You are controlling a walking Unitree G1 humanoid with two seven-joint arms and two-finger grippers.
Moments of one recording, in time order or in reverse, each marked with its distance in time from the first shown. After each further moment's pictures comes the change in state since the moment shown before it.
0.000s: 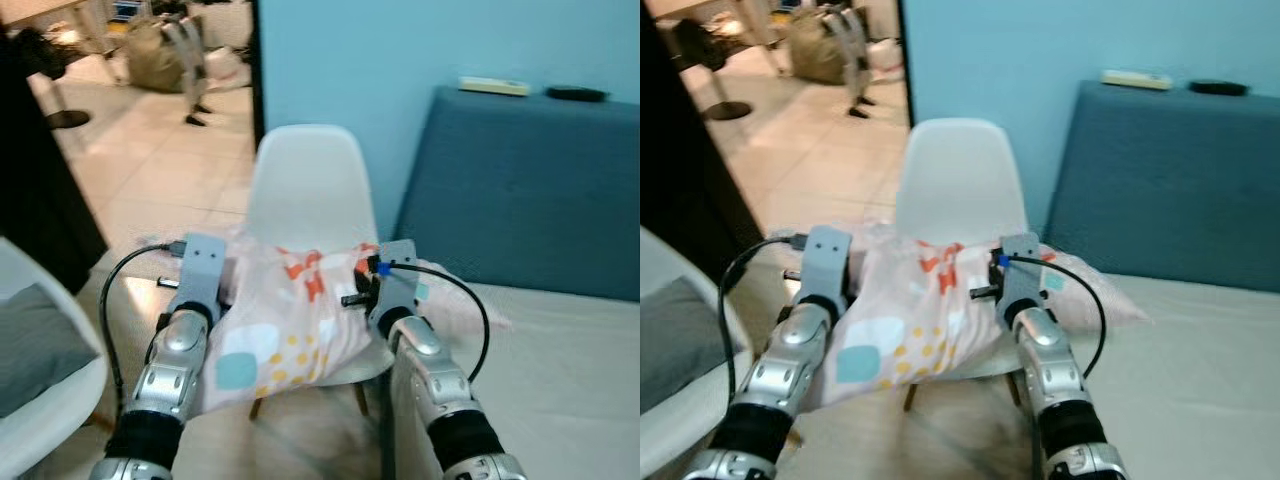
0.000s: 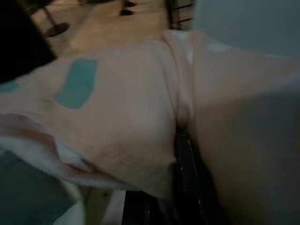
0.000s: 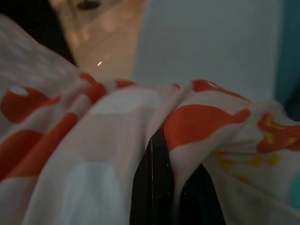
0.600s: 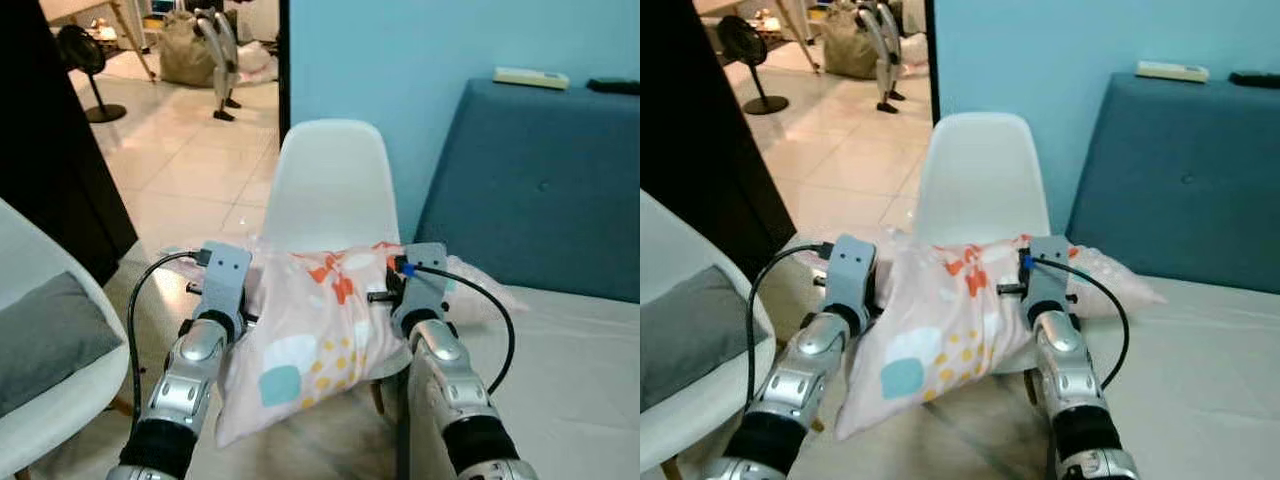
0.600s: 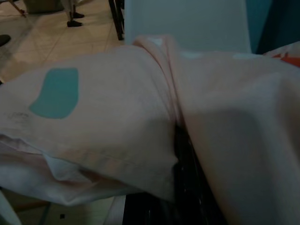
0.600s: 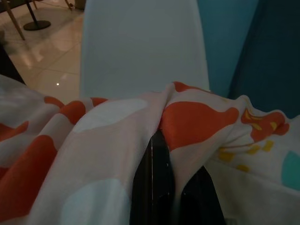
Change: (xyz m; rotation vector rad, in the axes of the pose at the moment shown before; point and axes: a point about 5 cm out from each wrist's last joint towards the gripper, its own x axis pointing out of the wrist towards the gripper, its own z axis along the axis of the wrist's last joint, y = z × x) left arm -0.004 -0.040 0.003 -0.086 -0.050 -0.224; right arm -0.011 -0.037 0.008 -0.026 -0.085 -0.224
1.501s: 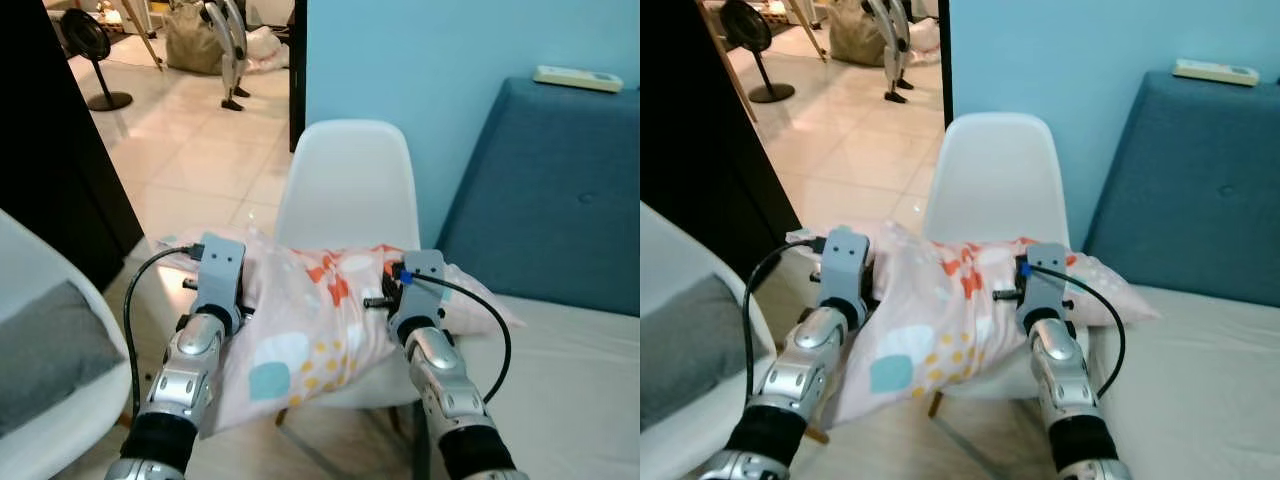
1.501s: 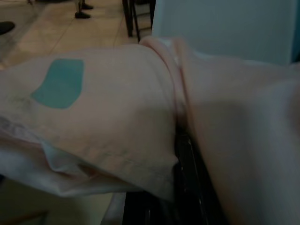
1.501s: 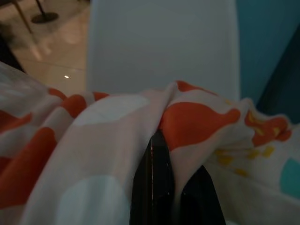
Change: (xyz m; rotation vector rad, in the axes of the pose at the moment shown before) left arm 0.005 0.000 0.007 -0.027 -0.027 -0.001; right arm -0.008 -0.005 -0.008 0.009 0.001 -0.019
